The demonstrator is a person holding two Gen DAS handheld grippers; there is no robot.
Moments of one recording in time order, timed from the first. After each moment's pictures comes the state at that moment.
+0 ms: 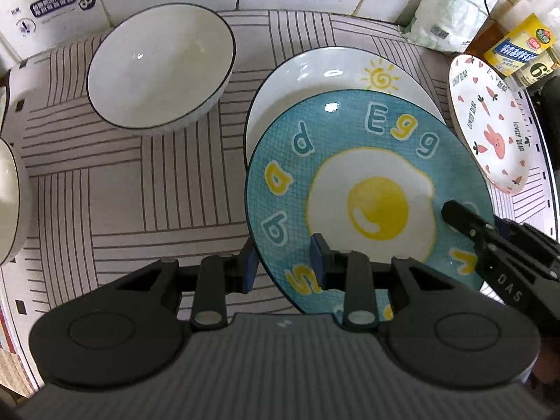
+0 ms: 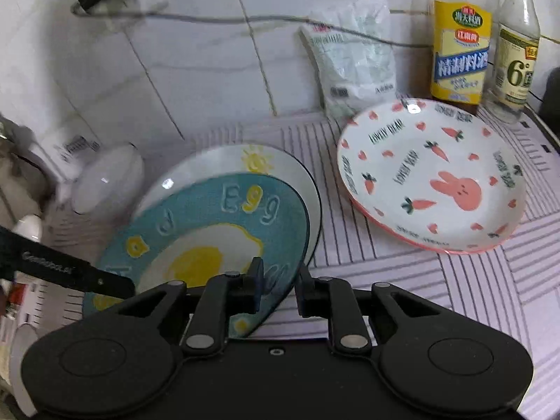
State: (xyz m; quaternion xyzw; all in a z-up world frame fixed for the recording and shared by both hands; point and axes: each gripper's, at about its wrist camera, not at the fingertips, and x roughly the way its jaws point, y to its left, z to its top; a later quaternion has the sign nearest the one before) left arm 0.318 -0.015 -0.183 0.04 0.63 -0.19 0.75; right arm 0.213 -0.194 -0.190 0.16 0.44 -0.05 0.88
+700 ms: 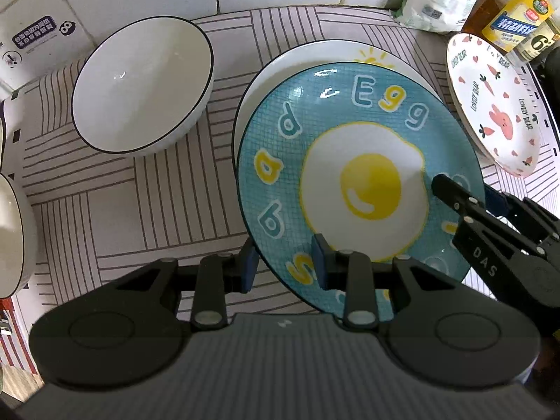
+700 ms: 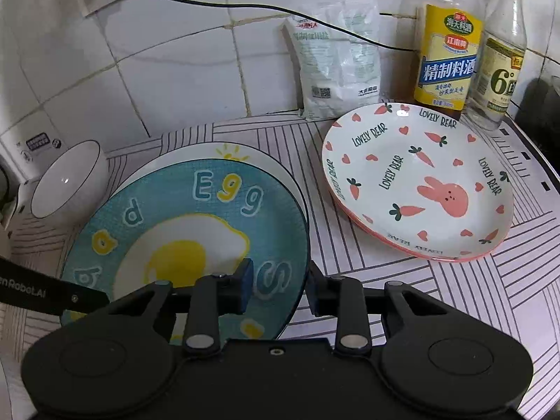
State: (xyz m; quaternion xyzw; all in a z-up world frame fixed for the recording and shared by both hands) left arm 0.322 -0.028 -0.187 0.09 0.63 -0.20 0.74; right arm 0.226 -0.181 -0.207 0.13 0.43 -0.10 0.89
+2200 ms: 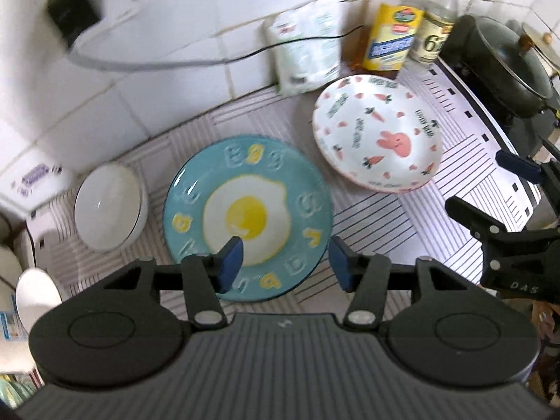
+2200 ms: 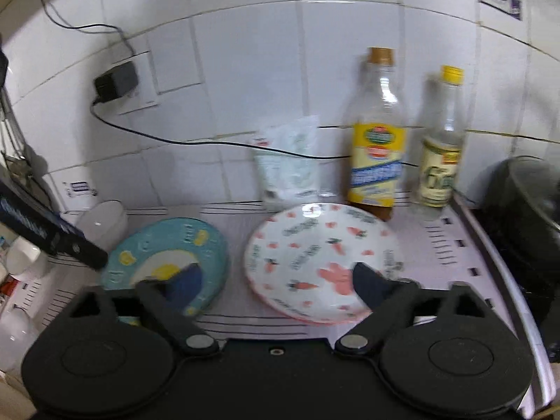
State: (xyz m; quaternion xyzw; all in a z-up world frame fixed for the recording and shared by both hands) left arm 0.261 -0.126 -0.068 0.19 0.53 -0.28 0.78; right arm 0.132 -0.282 -0.117 0.08 0.32 -0.05 0.94
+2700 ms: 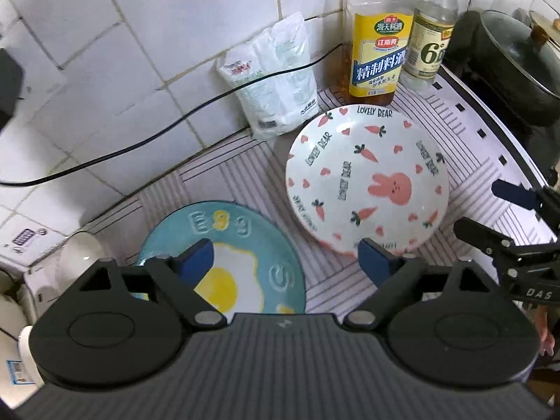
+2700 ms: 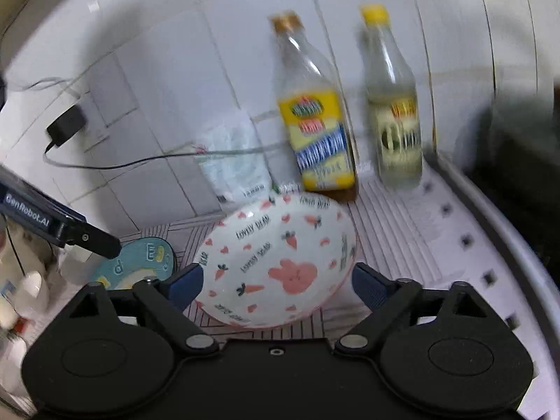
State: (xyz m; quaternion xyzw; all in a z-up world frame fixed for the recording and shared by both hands) left arm 0.283 -0.215 -0.098 0.22 0.50 -0.26 0.80; right arm 0.135 -0.378 -0.171 0.20 0.30 -0.04 0.93
